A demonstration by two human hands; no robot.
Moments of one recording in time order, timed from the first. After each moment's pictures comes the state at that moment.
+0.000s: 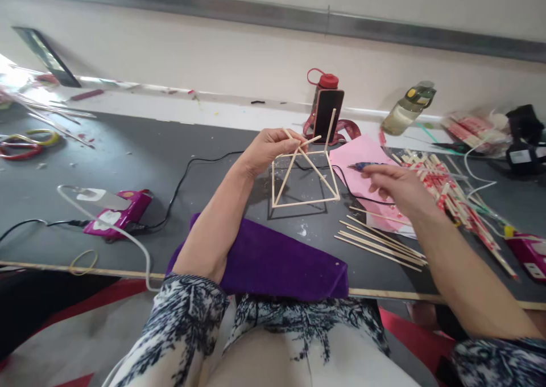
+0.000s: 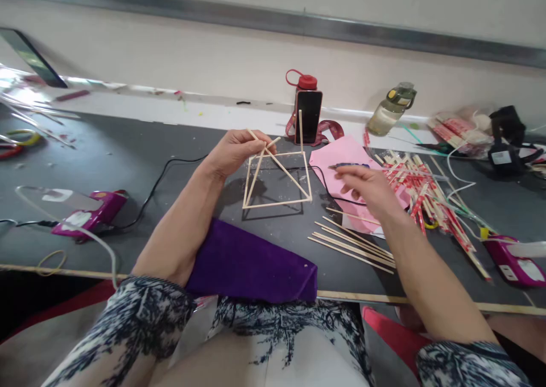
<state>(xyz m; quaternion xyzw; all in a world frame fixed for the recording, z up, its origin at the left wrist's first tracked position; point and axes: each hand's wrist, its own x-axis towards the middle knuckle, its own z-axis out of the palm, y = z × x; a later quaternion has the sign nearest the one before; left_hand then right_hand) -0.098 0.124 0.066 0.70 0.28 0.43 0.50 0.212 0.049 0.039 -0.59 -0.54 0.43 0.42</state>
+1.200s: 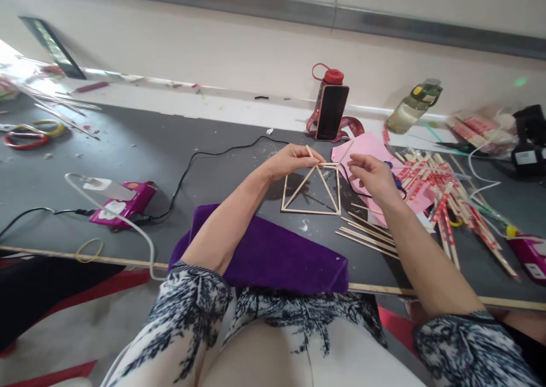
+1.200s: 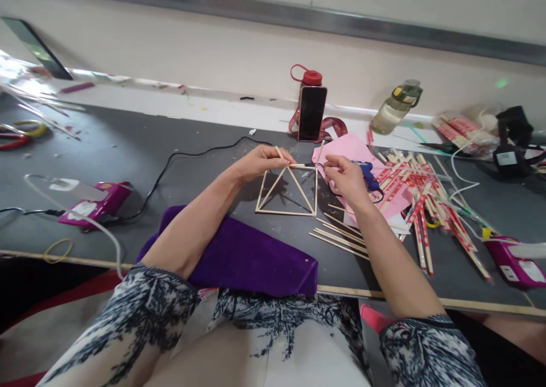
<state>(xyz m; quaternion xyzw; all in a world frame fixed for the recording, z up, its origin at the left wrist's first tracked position) -0.074 0.125 0.029 0.72 0.24 0.34 0.56 0.175 0.080 0.004 -0.59 -0.57 0.33 0.46</state>
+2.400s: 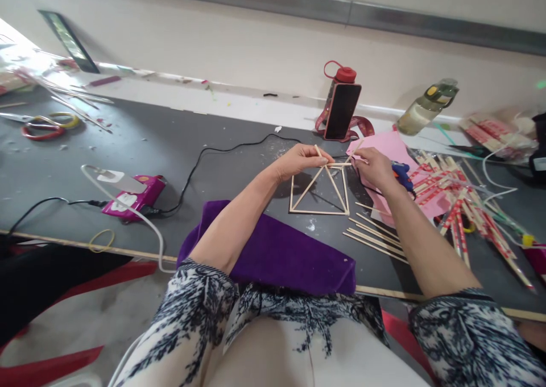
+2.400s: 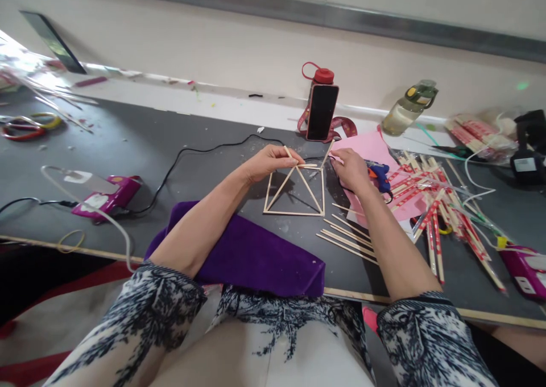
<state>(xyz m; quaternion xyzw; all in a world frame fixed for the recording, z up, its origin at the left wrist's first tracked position) -0.074 0.124 0.020 0.68 0.25 0.36 0.58 0.195 0.137 -0.020 -0.58 -0.77 0.01 0.25</state>
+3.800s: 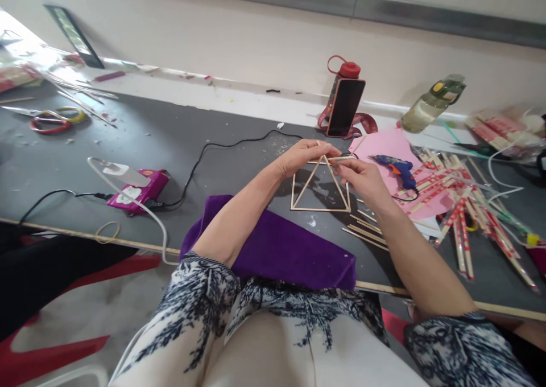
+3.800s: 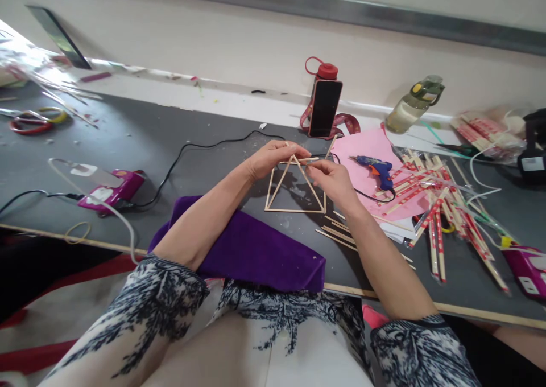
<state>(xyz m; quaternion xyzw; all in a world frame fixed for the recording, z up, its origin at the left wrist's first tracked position) -0.068 0.117 0.027 0.64 0.26 0.37 0.62 0.117 0.059 0.020 -0.54 -0.62 0.39 0.42</state>
